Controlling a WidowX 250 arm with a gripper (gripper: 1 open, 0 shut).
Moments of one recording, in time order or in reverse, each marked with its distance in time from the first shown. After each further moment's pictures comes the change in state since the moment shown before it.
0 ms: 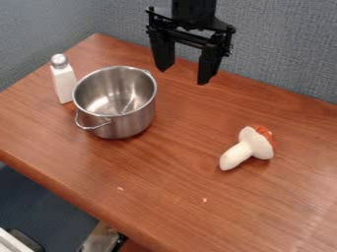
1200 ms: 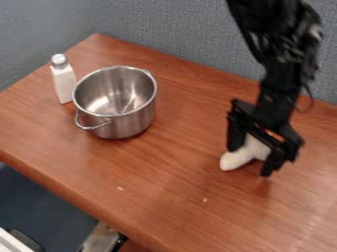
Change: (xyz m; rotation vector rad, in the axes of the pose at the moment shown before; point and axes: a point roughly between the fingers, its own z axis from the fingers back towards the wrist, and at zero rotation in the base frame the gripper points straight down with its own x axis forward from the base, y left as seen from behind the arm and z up) arm 0.024 -0.097 -0.116 0.059 0.116 -0.321
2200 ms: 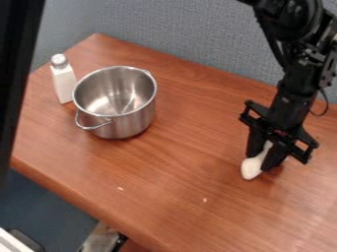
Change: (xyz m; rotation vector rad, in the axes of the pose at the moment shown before) arm 0.007 -0.002 0.004 0.000 0.092 0.022
